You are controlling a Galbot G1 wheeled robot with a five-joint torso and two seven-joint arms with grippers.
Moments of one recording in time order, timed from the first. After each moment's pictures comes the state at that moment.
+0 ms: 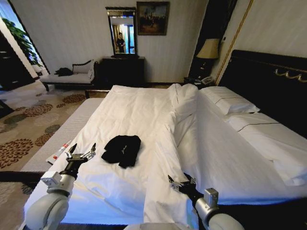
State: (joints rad) left arm 1.73 -1.07 -0.84 -2.28 -0.60 0.13 -0.14; right arm -1.89 1.24 0.45 2.38 0.38 -0.45 0.06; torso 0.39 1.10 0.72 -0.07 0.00
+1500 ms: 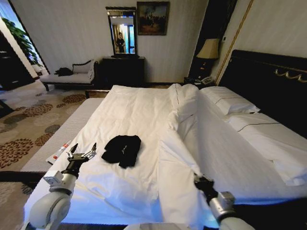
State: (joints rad) left arm 1.71 -1.08 -0.82 -2.25 -0.60 0.12 -0.14; right arm -1.94 1.37 0.79 2.33 0.19 -0.22 -0.01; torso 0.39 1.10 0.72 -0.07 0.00
